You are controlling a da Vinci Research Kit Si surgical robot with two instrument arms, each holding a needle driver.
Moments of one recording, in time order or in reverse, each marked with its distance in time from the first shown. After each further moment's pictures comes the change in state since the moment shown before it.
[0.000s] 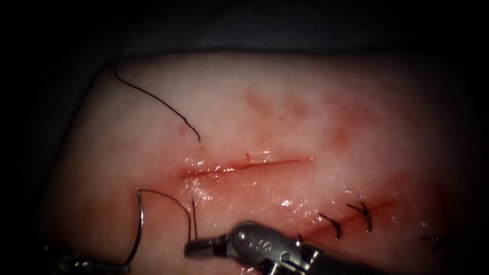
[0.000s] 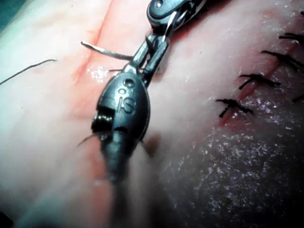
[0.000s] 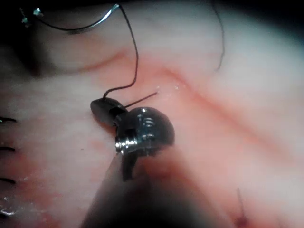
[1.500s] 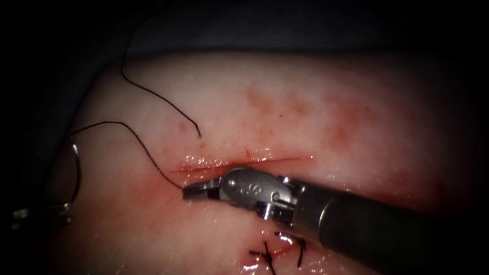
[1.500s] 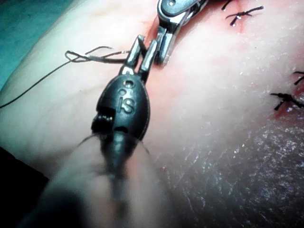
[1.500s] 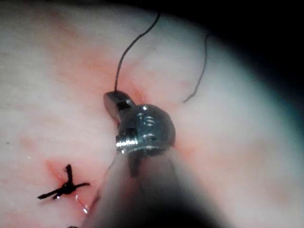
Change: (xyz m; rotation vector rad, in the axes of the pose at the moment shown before) right arm 0.002 0.009 0.000 -0.188 -0.112 -0.278; left arm -0.001 -0.008 -0.006 0.236 -0.060 -0.037
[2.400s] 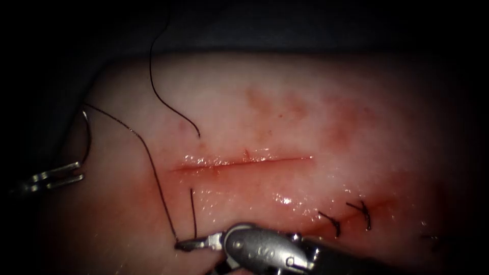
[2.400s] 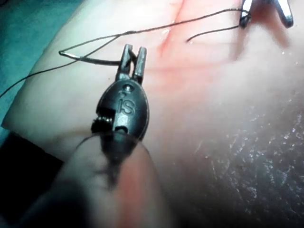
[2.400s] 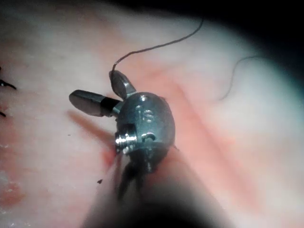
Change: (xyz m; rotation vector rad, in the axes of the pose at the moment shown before) right arm 0.004 -0.006 -0.004 0.146 0.220 -0.162; left arm -0.005 -0.005 -0.001 0.114 -0.126 0.039
